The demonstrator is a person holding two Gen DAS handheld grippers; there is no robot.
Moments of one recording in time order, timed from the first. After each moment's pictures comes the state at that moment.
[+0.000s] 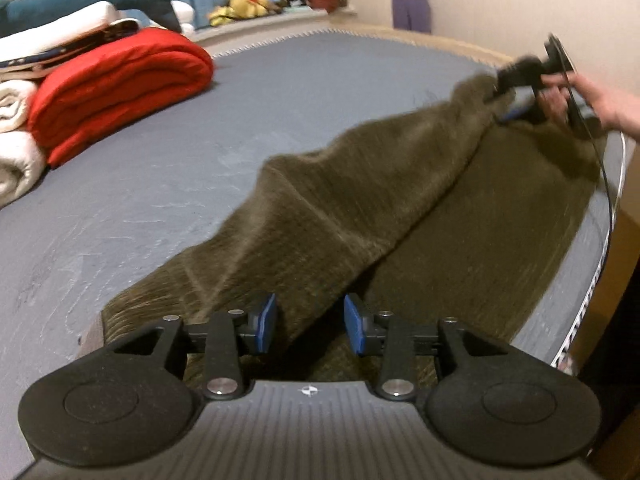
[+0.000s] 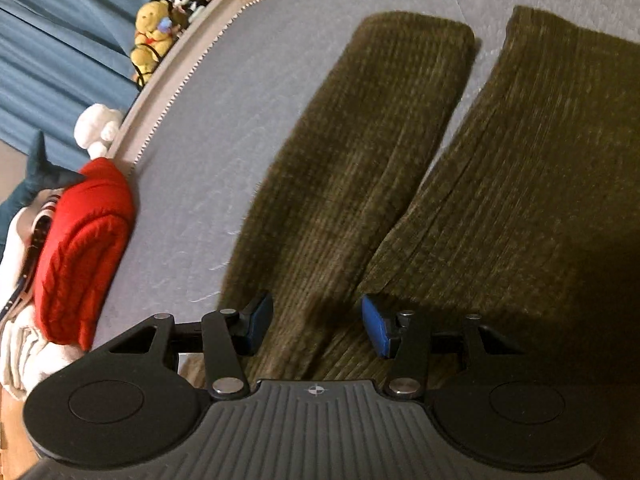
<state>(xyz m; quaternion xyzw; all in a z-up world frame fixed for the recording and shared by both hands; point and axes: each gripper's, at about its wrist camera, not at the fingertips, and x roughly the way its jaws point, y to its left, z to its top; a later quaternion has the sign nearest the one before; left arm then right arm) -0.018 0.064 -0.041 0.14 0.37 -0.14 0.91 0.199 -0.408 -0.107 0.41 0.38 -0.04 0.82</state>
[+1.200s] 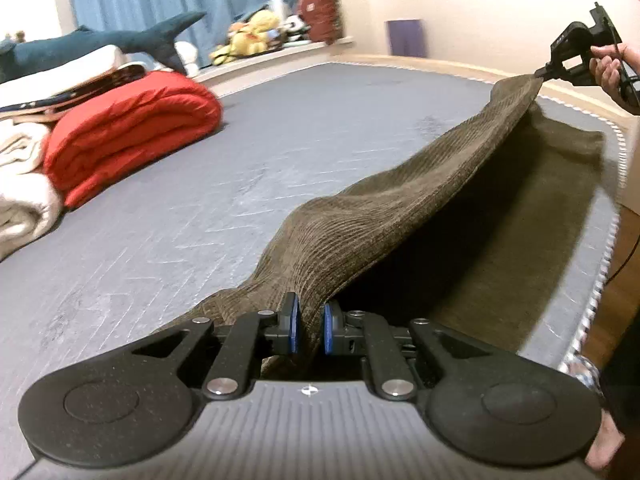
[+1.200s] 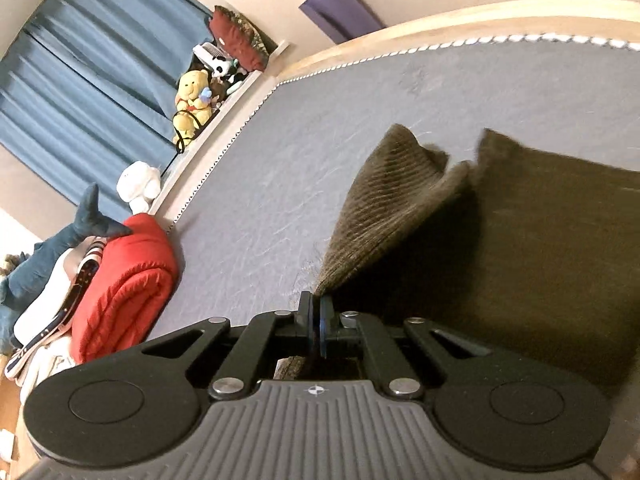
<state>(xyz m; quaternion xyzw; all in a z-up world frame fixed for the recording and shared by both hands) -0.039 0.084 -0.015 0.17 0.31 -0.14 0.93 0.093 -0.446 -0.006 0.40 0.28 -0.05 0.87</state>
